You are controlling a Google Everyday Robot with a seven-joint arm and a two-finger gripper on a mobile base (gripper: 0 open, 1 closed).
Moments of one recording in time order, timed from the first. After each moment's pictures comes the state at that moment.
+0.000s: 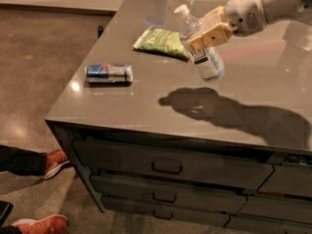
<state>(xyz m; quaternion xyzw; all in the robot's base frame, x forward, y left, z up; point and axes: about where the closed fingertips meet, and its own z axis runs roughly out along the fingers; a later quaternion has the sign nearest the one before) 0.615 -0.120 0.990 -0.54 0.68 0.26 0.41</state>
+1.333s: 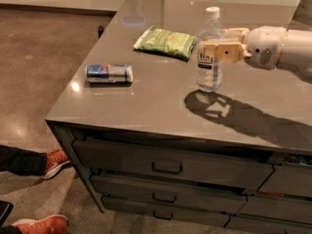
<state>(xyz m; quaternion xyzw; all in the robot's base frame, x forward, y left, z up) 0.609 -0.161 0.978 -0.36 0.66 0.32 0.58</state>
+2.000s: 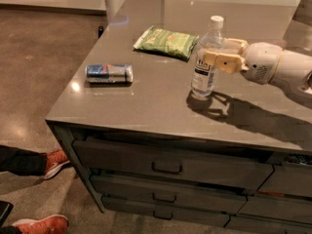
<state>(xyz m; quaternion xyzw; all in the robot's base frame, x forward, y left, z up) 0.606 -0.164 0.960 -0.33 0.61 0.36 0.62</state>
